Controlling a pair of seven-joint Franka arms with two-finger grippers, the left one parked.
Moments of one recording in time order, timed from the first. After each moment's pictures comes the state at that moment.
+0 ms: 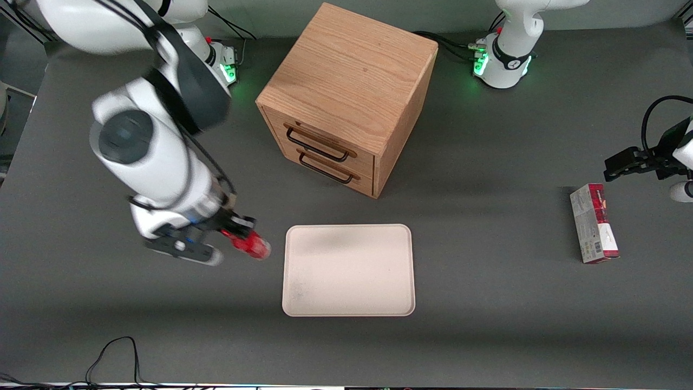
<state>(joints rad) 0.10 0.70 0.55 -1.05 -0.36 1.78 0.83</state>
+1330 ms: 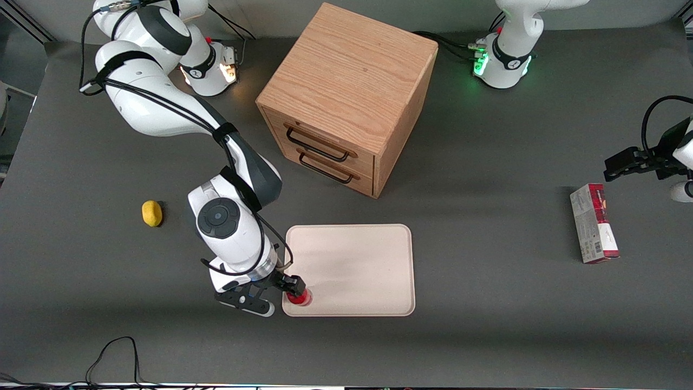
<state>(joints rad) 0.15 0.98 0.53 -0.94 -0.54 2.08 0.93</state>
